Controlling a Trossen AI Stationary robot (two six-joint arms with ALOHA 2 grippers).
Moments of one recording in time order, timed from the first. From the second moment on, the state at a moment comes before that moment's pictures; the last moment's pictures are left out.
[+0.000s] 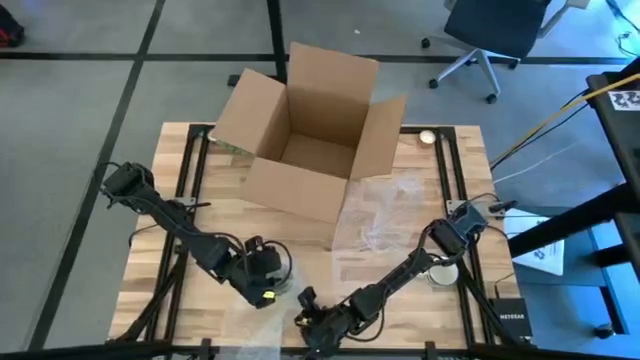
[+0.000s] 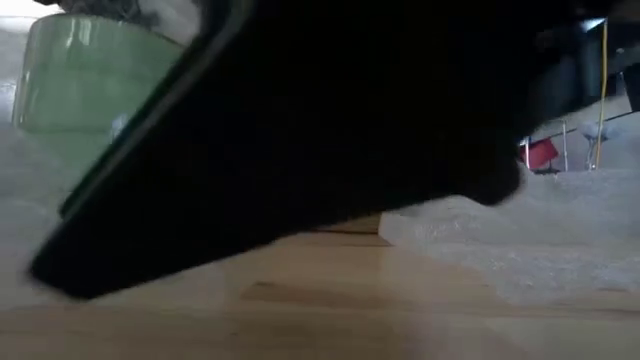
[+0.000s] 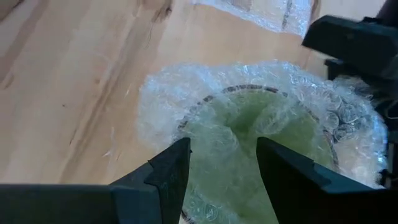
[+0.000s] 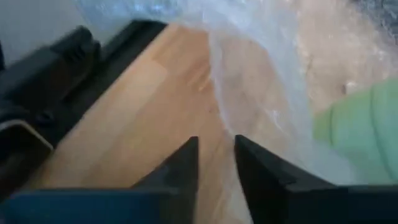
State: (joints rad) left arm -0.61 1.57 1.09 -0.58 -0.42 -0.85; right arm 0.59 2.39 1.67 -0.13 0.42 -0.21
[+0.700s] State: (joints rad) left arm -0.61 1.57 1.10 -0.59 -0.41 -0.84; right arm 0.64 2.27 1.67 -0.57 0.42 0.00
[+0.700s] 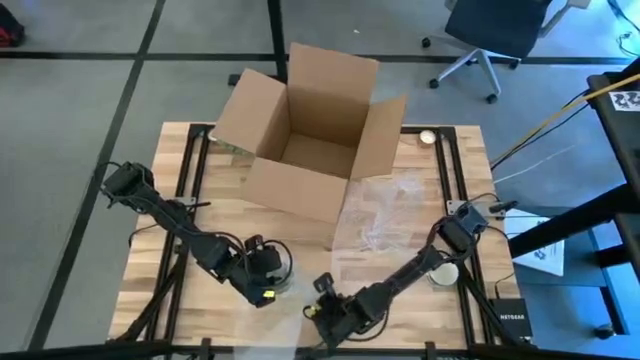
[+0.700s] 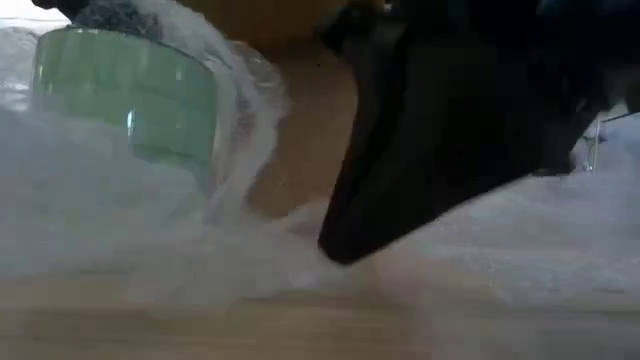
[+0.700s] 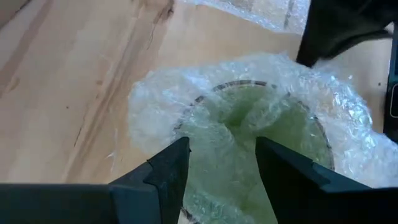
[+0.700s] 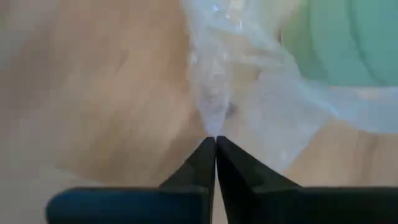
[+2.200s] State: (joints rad) left arm -0.61 1.57 1.09 -0.58 -0.41 -0.83; right arm 0.70 2.28 1.57 -0.07 0.54 0.24
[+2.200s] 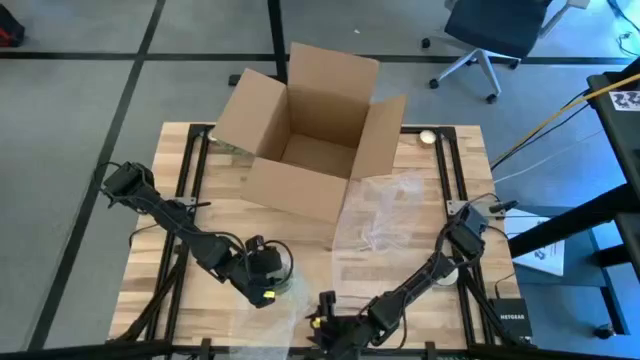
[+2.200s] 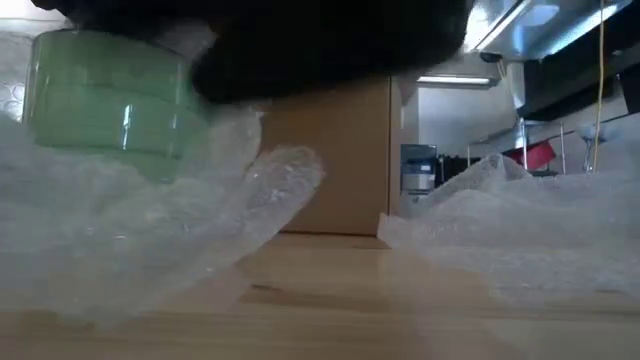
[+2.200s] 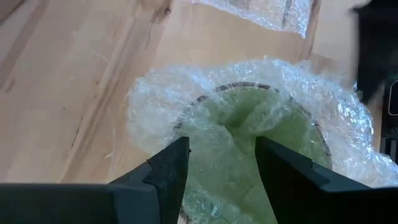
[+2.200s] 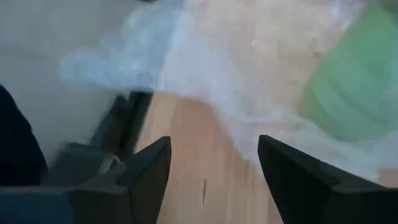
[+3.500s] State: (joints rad) left arm -0.61 1.57 1.09 -0.56 -0.43 -0.82; right arm 0.59 2.31 1.57 -0.17 0.33 0.14
